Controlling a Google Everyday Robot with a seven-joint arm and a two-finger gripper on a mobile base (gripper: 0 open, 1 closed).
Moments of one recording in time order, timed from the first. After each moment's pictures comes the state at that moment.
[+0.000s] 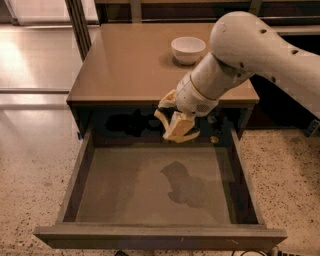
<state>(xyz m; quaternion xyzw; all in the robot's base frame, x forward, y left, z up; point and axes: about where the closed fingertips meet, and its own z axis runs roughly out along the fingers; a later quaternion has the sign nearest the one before) 0.533 -0.032 0.828 -0.74 0.62 0.13 0.24</state>
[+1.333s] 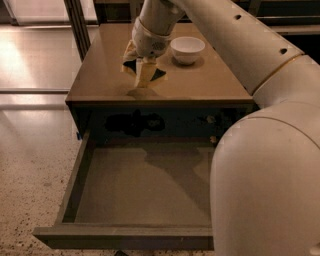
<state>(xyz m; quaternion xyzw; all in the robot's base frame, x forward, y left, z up) 0.664 0.054 0.894 -0.83 0.52 0.07 0.20</state>
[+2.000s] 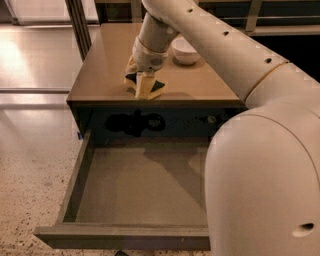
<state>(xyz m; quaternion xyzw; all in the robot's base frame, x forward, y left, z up) 0.682 0.056 0.844 -0.82 0.54 0.07 0.19</state>
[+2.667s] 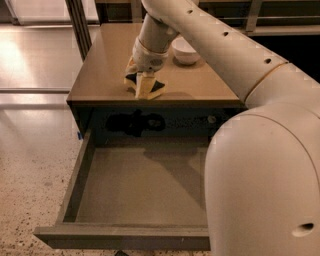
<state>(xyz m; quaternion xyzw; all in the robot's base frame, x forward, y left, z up) 0.682 0.057 0.843 -0.82 0.54 0.07 0.19</state>
